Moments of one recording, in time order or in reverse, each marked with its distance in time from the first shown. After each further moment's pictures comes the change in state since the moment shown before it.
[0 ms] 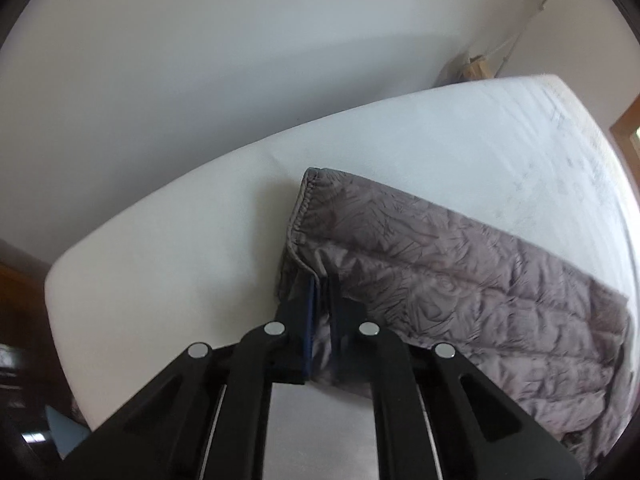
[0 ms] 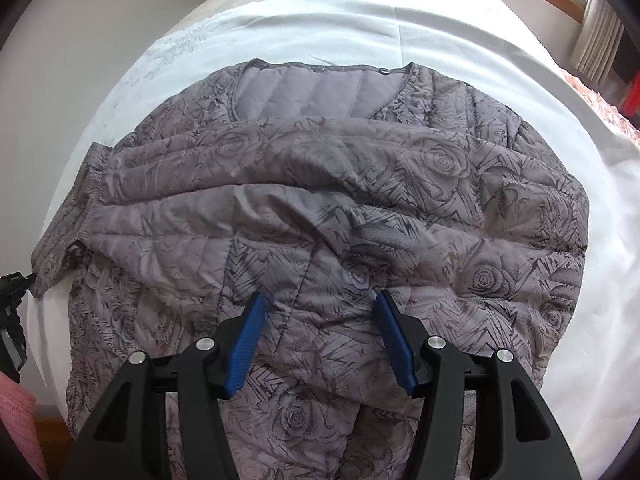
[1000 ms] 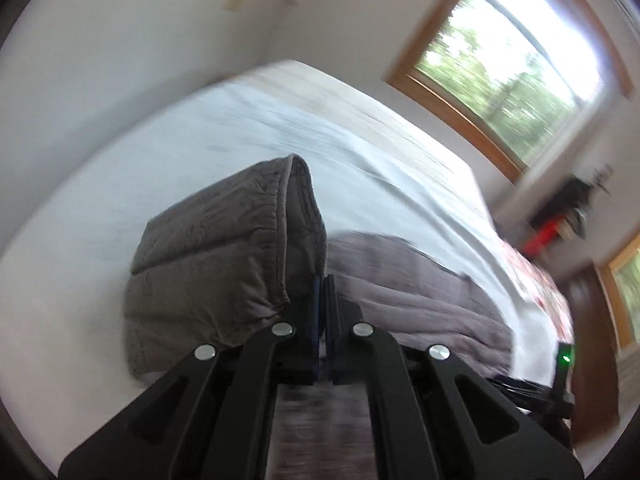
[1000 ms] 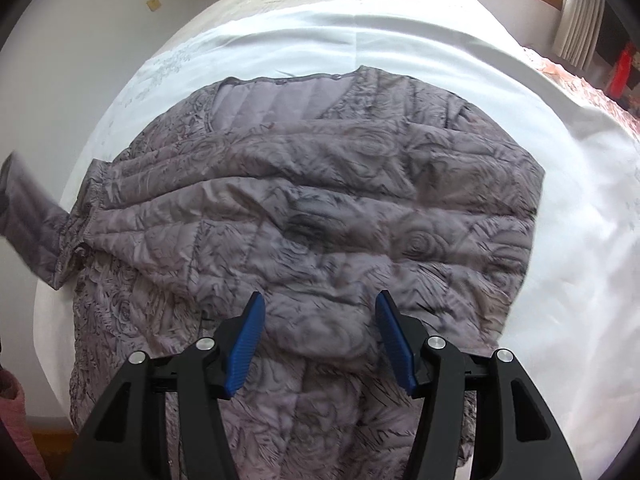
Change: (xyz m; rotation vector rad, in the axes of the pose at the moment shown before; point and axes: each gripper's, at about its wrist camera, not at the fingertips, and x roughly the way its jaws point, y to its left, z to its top) left arm -0.171 -0.234 -0.131 0.483 -0.093 -0.650; right arm -0.027 -0.033 -0.027 0.055 -0.041 0.009
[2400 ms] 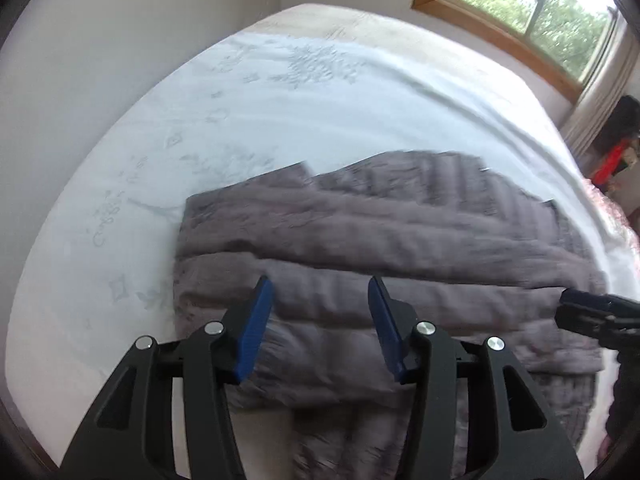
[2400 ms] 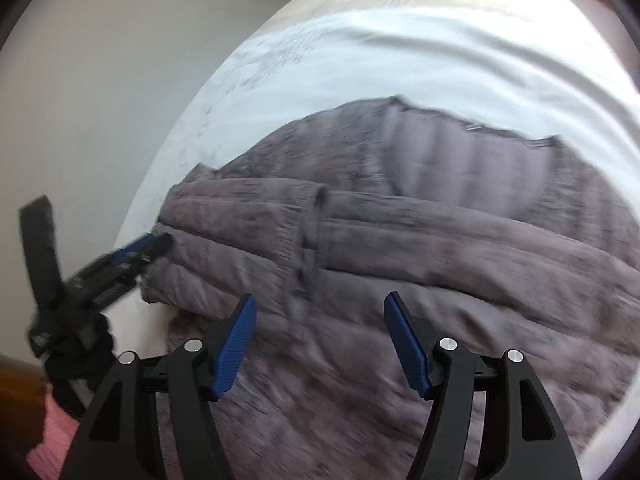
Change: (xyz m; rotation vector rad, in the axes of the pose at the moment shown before) left arm 0.119 0.010 -0.007 0.118 0.200 0.320; right arm 0.036 0.118 0.084 -0.155 0.090 0.306
